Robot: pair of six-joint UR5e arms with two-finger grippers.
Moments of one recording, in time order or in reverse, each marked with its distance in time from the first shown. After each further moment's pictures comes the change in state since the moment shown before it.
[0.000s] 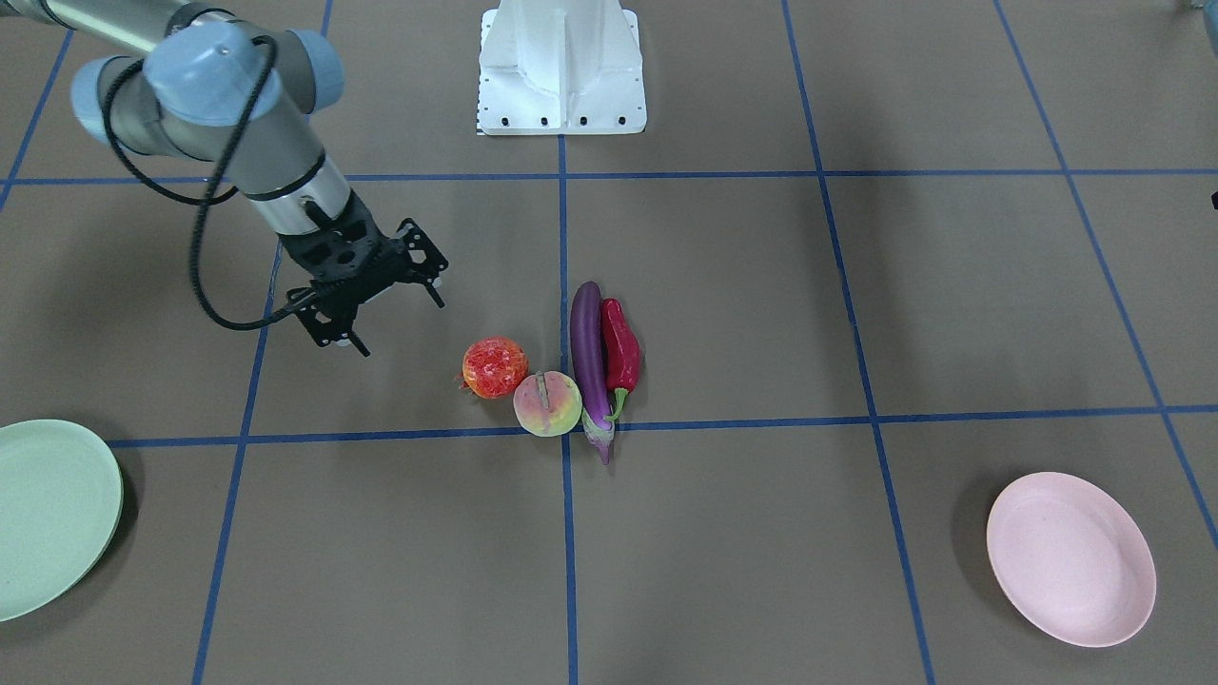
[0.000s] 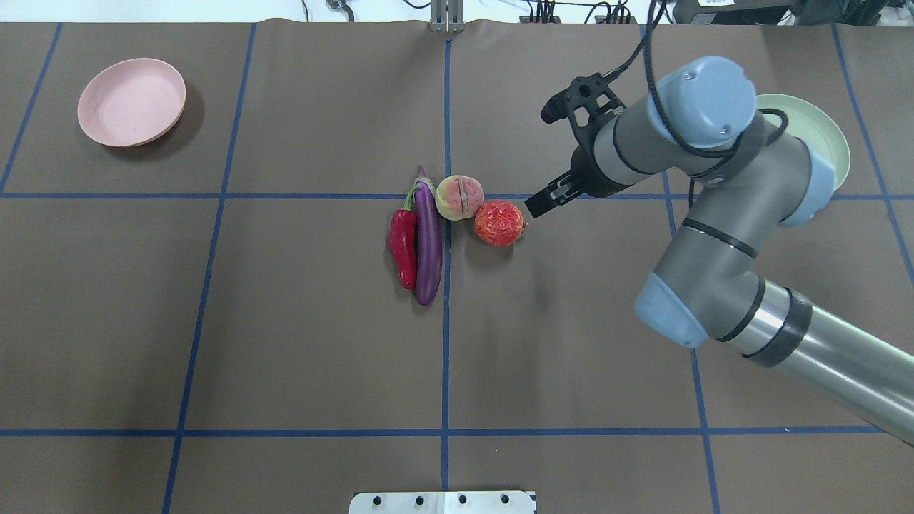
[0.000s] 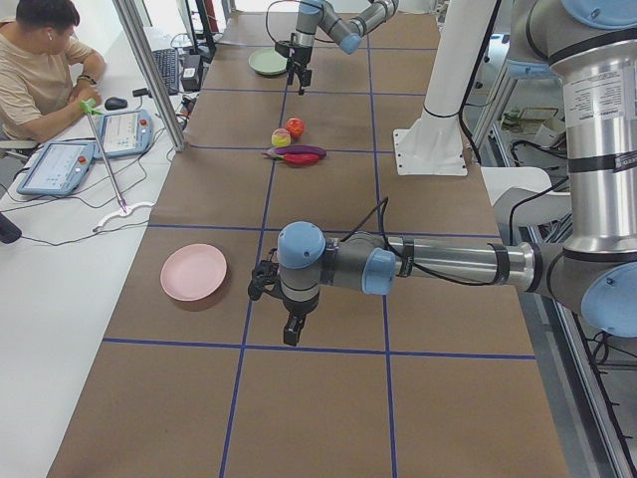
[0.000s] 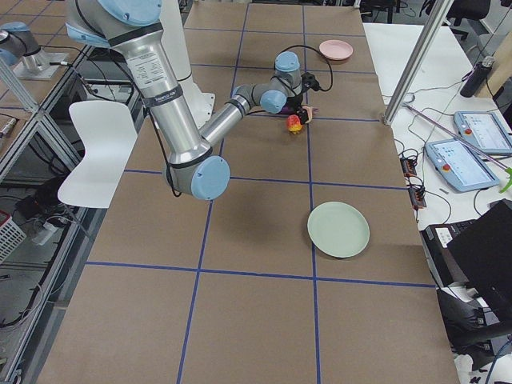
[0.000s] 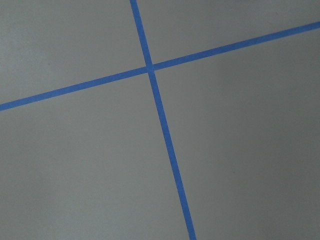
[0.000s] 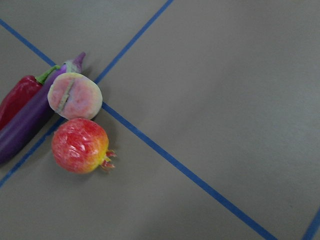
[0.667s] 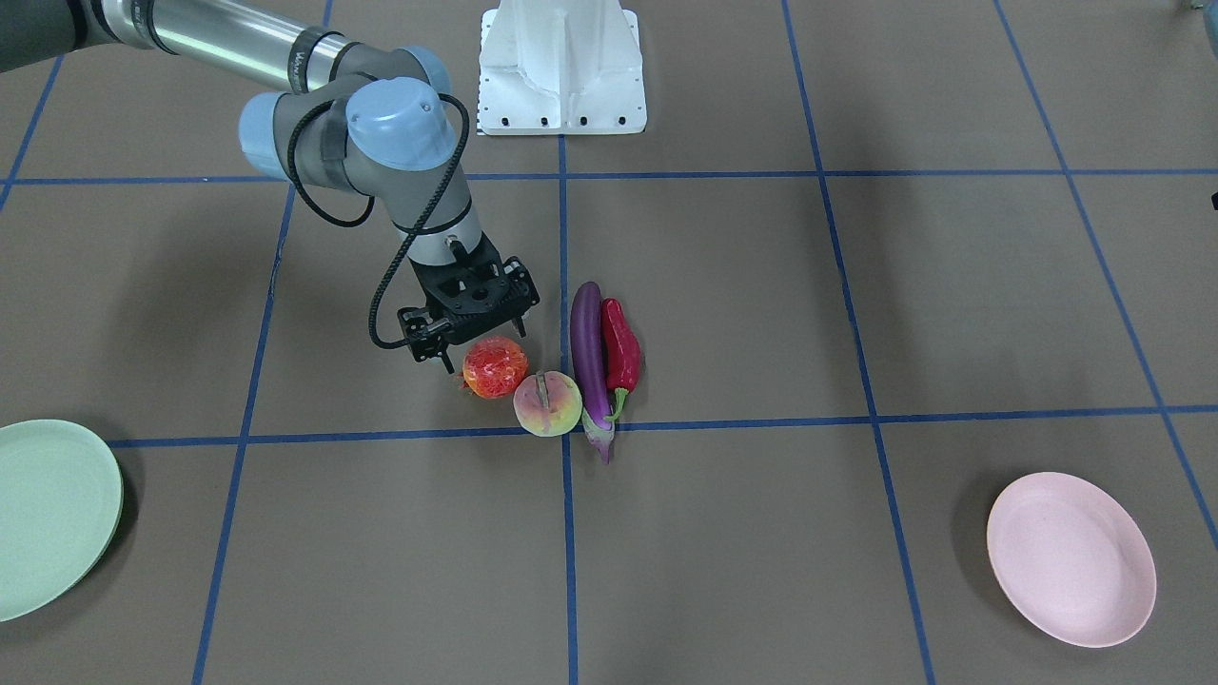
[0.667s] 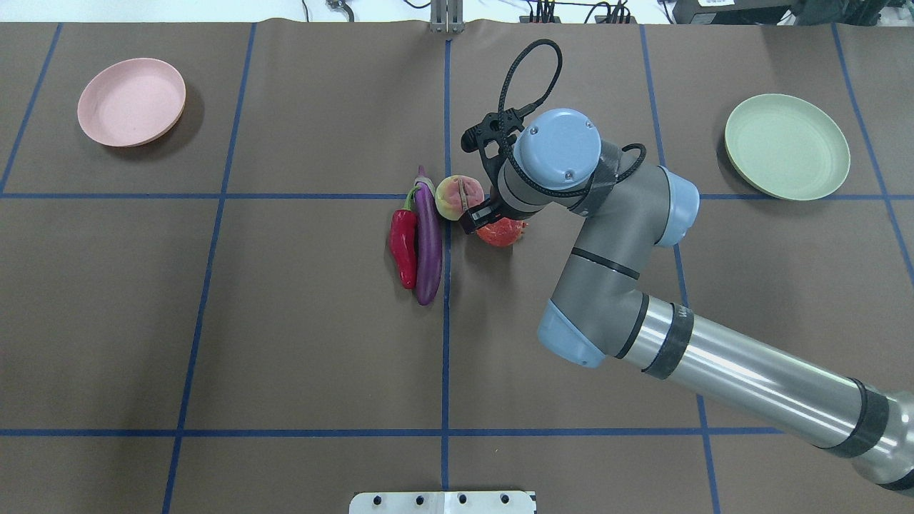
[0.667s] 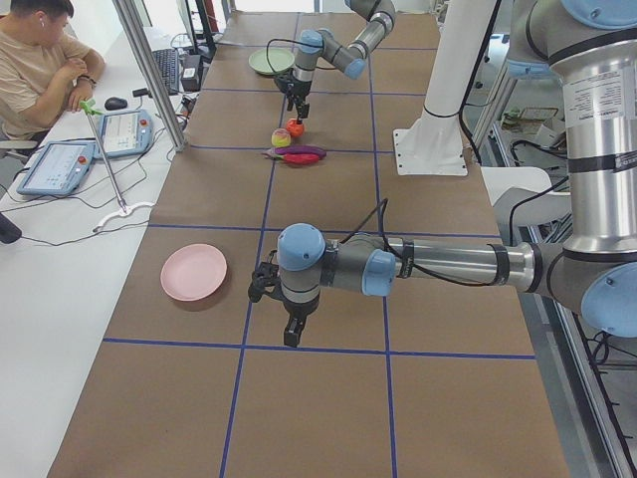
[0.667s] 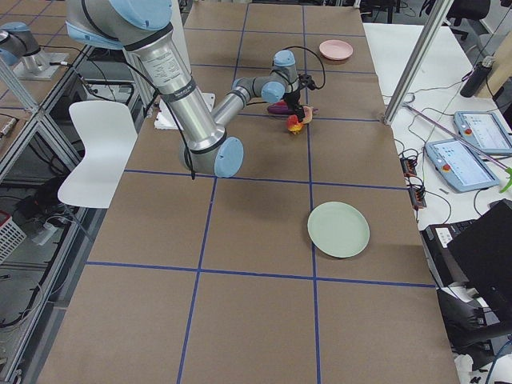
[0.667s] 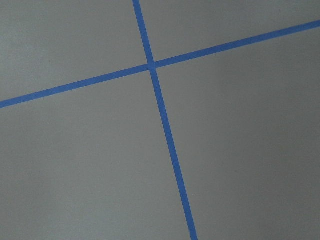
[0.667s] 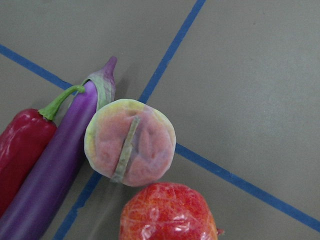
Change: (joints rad) left arm 0.000 0.000 0.004 0.000 0.000 0.000; right arm -0.109 0.167 -0.212 -0.032 -0.161 0.095
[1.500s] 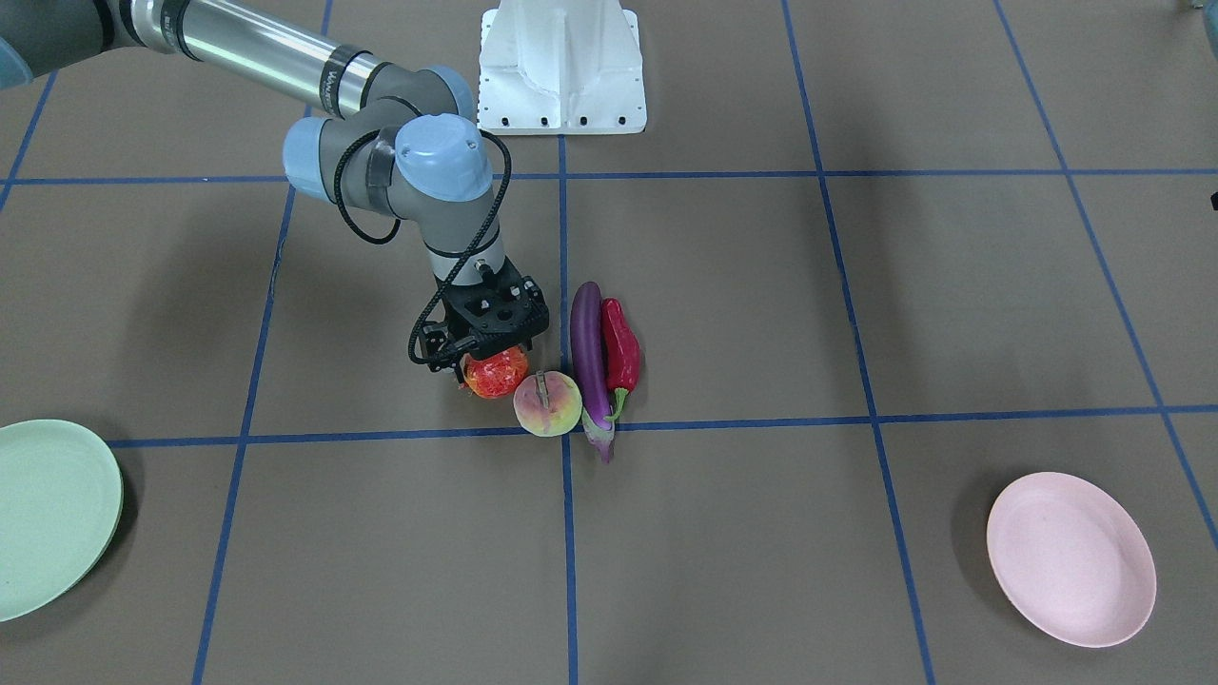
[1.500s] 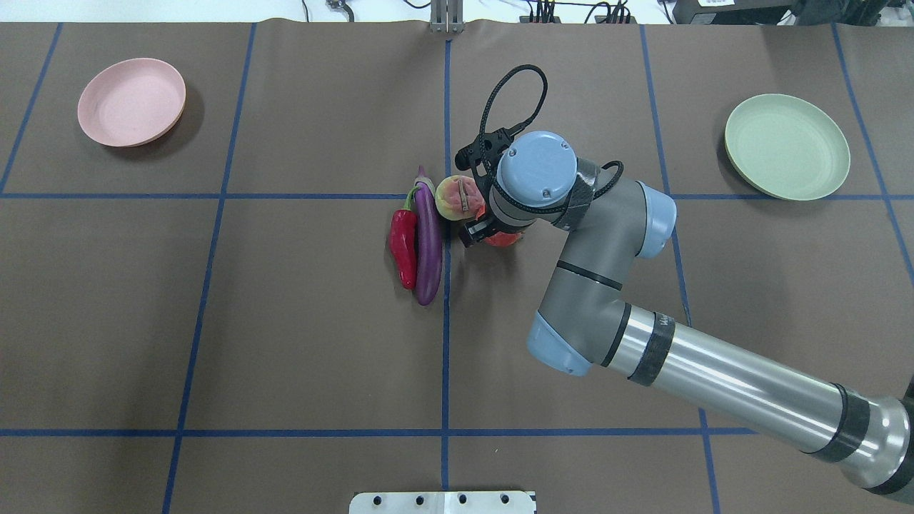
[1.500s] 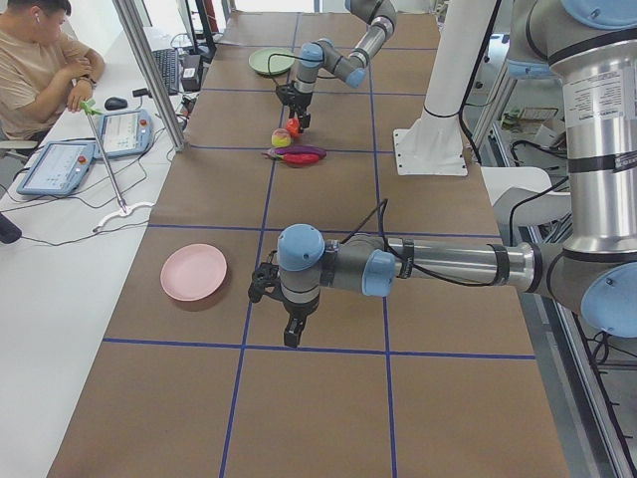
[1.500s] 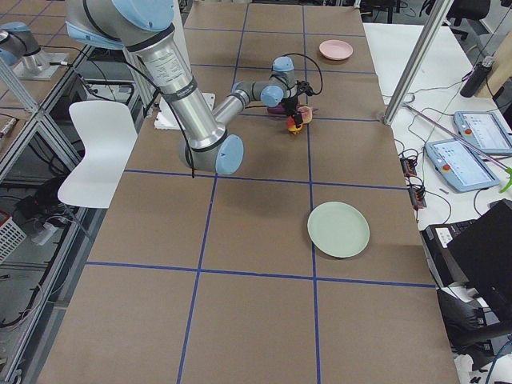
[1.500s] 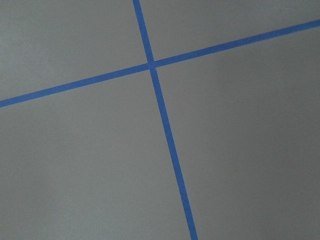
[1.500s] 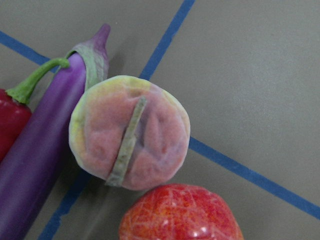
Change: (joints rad) left arm 0.001 0.000 0.002 0.000 0.000 0.000; right arm -0.029 0.007 -0.053 -0.002 -0.019 -0.005
